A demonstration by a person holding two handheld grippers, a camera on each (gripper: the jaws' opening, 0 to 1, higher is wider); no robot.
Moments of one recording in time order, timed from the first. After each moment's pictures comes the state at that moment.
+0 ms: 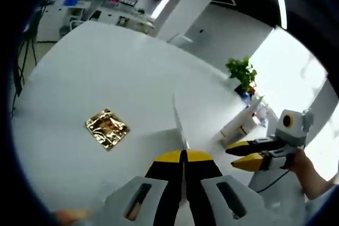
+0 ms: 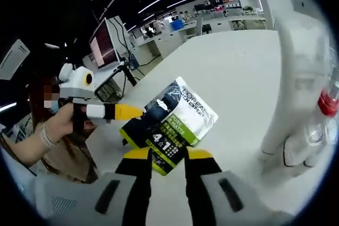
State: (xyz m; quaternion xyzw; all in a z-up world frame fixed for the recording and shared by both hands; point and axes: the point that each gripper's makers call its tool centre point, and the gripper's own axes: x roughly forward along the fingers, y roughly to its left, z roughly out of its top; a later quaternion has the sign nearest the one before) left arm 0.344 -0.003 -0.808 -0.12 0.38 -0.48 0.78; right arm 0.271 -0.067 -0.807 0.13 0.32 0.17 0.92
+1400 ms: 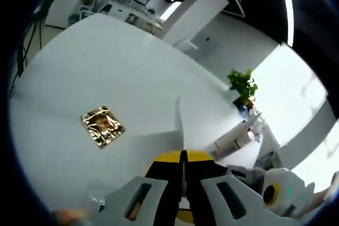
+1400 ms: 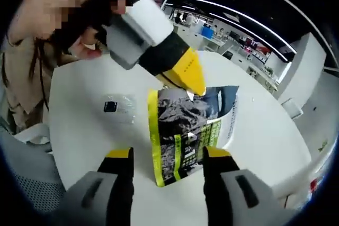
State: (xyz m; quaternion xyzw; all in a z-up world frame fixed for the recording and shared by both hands) left arm 0.343 -0.009 -0.797 -0.19 0.39 -0.46 0.78; right arm 0.307 -0.010 -0.861 -0.25 0.30 0.16 0.91
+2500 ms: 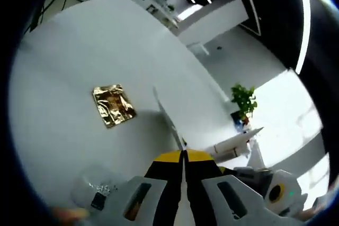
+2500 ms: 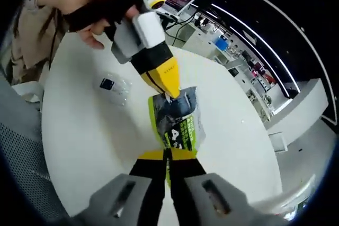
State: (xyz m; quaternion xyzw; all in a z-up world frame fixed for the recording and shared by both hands) left arm 0.345 0.002 -0.820 -0.29 0.44 -0.42 0.74; right arm 0.305 -0.038 -0.838 -0.38 0.28 0.19 0.86
